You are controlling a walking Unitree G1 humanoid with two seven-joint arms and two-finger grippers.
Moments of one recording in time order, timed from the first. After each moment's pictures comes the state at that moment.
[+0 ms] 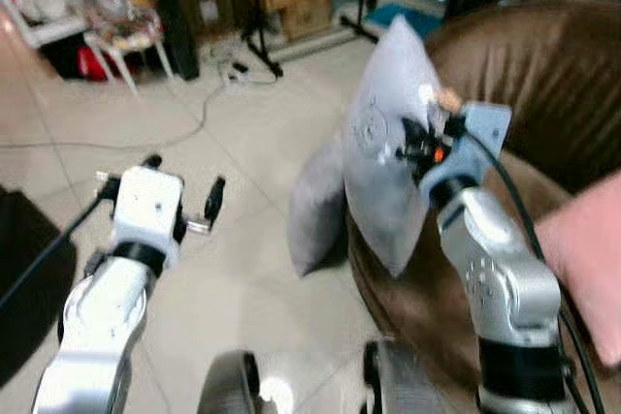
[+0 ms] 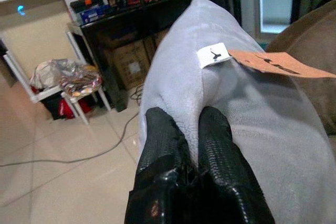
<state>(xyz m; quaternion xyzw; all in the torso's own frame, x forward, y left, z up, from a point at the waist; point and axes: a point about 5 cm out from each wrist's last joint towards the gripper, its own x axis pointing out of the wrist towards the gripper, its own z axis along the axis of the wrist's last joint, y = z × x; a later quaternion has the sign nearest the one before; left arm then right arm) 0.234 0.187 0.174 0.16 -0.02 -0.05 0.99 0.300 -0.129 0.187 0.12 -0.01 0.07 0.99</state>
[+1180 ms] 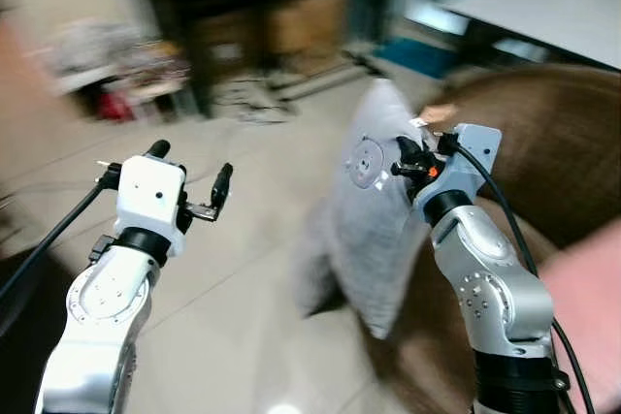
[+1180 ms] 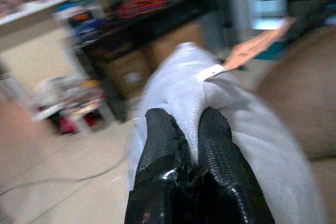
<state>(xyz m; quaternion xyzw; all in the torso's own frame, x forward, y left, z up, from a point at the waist) 0.244 0.178 0.182 0.14 -0.05 -0.09 0.99 0.295 -0.130 0.172 0.13 0.03 0.06 0.99</state>
